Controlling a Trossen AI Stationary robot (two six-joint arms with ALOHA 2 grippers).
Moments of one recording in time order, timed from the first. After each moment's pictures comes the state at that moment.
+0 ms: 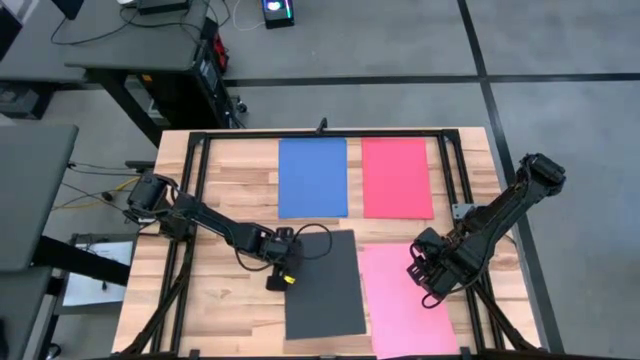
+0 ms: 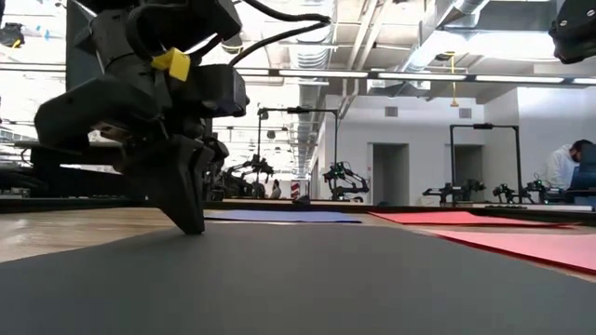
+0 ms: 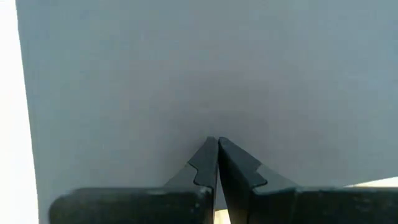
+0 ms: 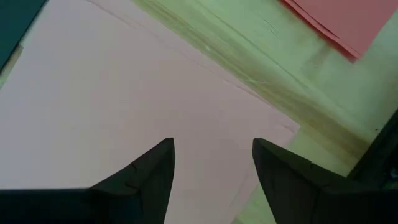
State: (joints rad) left arm -0.29 1.75 0.88 -0.27 -0.09 -0.17; right arm 0.77 1.35 0.88 -1.14 0.31 1.70
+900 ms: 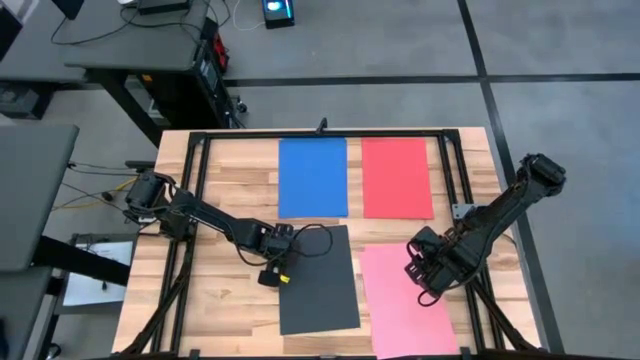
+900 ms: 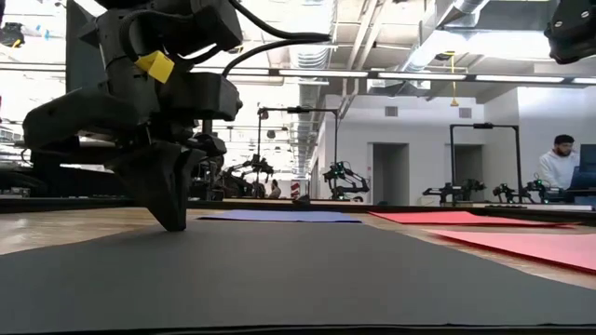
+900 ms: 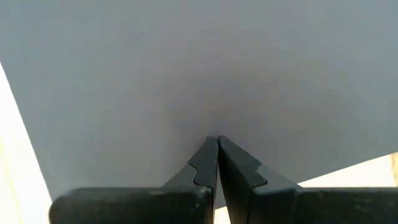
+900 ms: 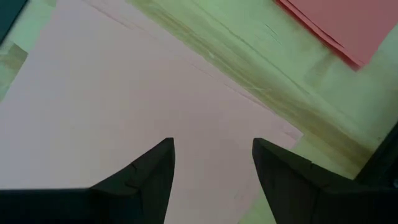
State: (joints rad) left arm -0.26 1.75 0.89 -0.42 -0.07 0.00; right arm 0.75 1.35 0.88 -1.13 0.32 1.67
